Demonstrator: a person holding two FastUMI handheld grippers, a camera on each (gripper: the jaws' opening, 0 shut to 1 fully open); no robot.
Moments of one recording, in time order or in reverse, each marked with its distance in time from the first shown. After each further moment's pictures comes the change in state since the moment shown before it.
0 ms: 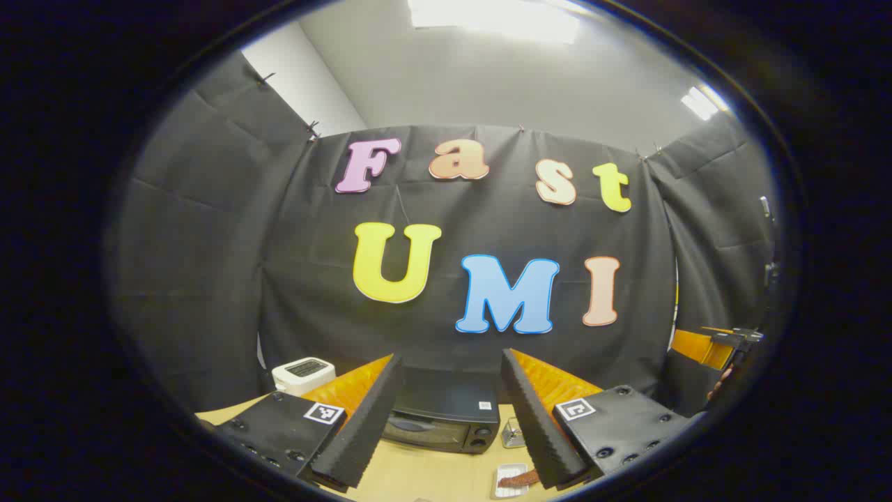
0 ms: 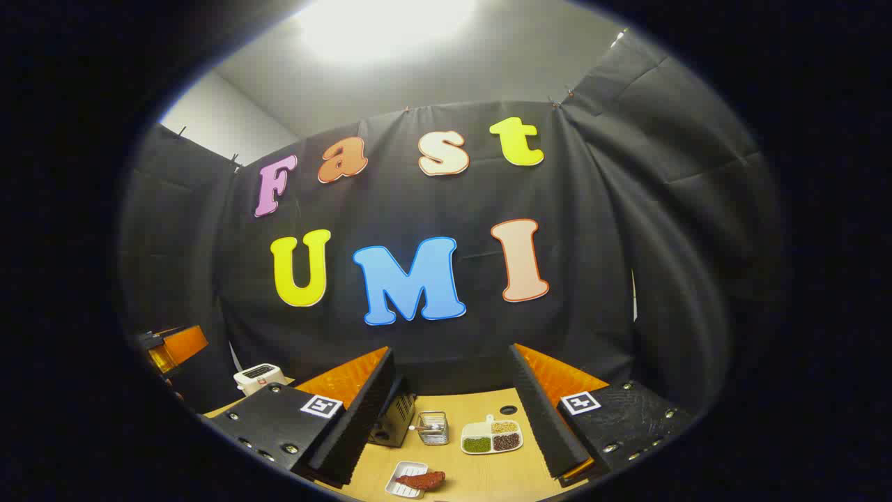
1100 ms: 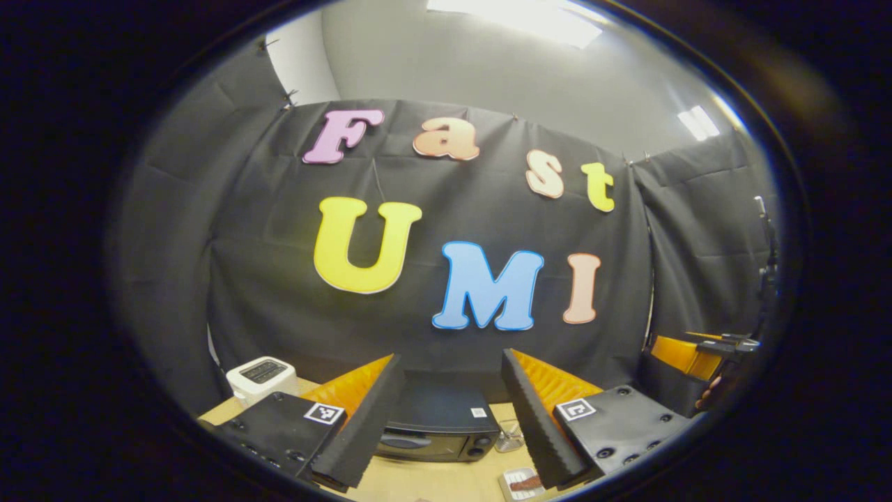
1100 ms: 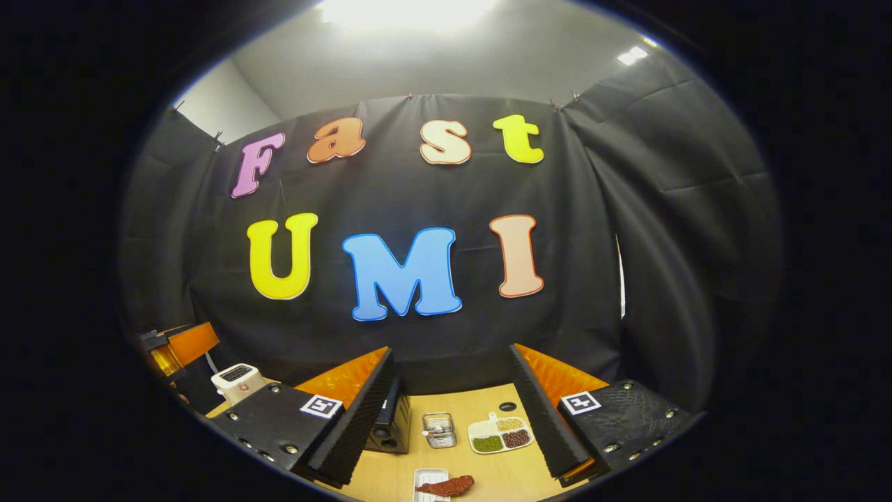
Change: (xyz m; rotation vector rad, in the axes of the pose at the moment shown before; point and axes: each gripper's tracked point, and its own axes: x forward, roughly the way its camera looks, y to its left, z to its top) left arm 0.095 0.044 -0.037 -0.073 0.080 -0.223; right arm 0.029 0.074 -0.023 -0.054 0.042 -0.144
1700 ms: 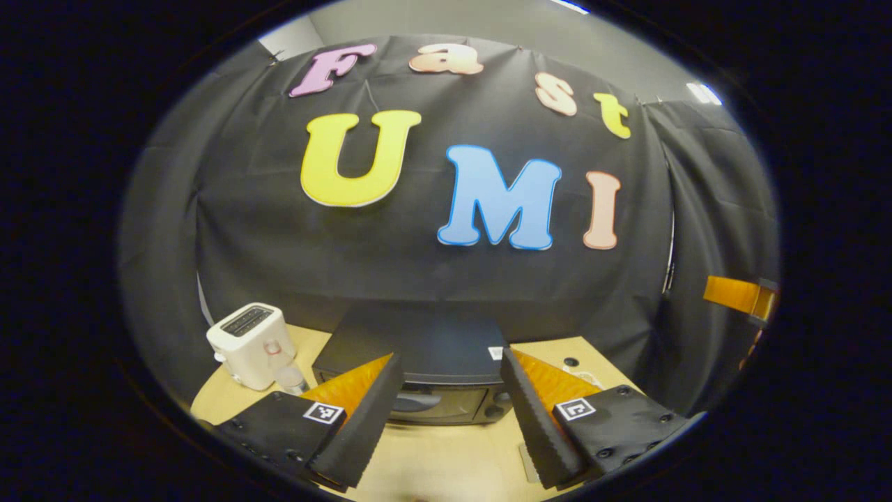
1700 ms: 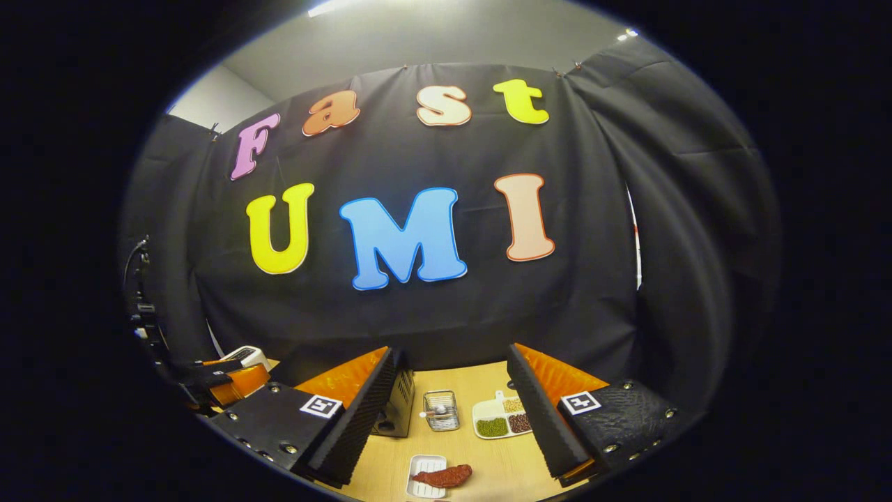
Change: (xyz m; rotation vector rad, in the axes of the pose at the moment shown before) left arm 0.072 0.022 -0.154 0.041 0.315 0.041; right arm 0.032 -0.020 -0.054 0.036 0.131 0.058
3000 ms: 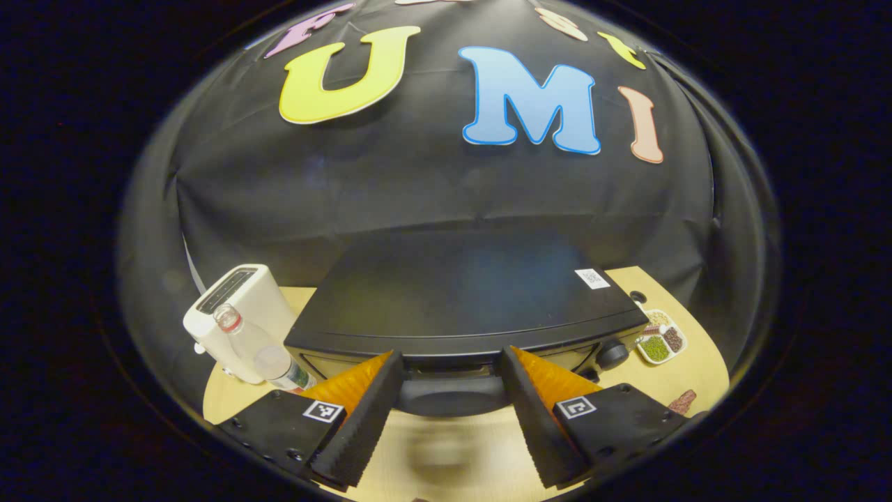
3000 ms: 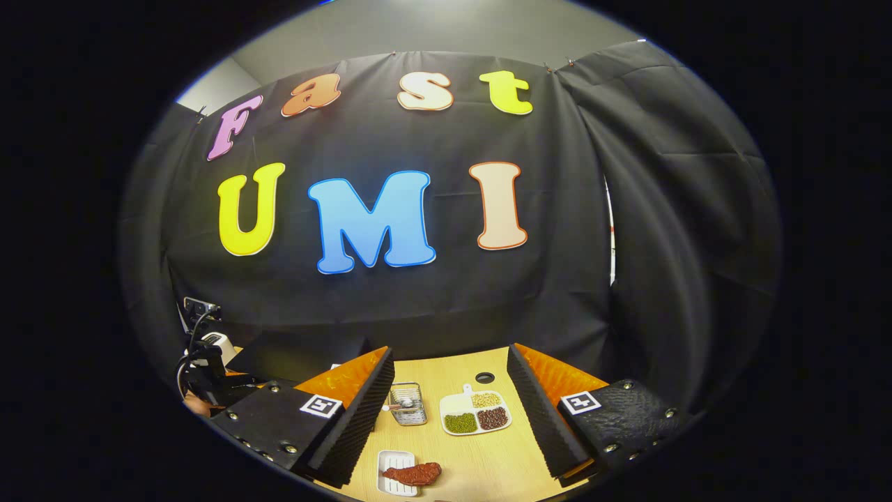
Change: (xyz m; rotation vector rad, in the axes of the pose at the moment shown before) left arm 0.123 0.067 -0.109 0.096 0.226 0.074; right arm 0.014 -0.022 -0.011 -0.047 0.032 -0.095
